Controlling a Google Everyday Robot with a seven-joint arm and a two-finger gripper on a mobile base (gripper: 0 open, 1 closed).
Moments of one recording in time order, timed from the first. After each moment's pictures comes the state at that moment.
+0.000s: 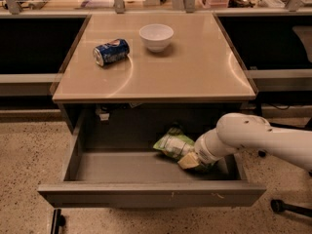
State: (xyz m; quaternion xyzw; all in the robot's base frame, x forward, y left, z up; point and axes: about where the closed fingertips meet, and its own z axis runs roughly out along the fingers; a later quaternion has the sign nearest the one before) arm 0.519 -0.123 0.581 -0.39 0.89 0.13 0.20
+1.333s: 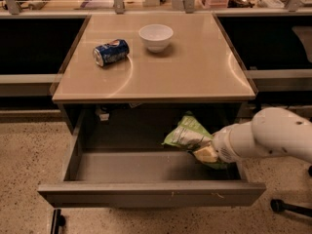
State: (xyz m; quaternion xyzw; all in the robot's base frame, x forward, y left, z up) arm 0.494 -0.145 0.675 -0.39 0.87 0.13 0.28
